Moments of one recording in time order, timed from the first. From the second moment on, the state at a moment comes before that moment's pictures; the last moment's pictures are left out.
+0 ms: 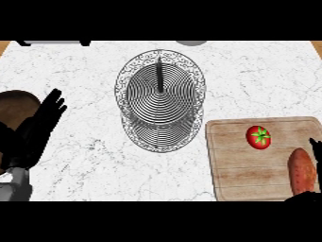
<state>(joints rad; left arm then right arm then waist) -0.08 0.36 -0.05 -1.56 0.25 0.06 0.20 0.19 -0.53 0.17 -1.84 0.69 0.08 0.86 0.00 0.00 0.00</state>
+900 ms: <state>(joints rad) -0.07 0.31 -0.02 -1.57 0.20 0.03 0.21 0.16 -0.52 0.19 -1.77 0.83 0.15 0.69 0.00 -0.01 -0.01</state>
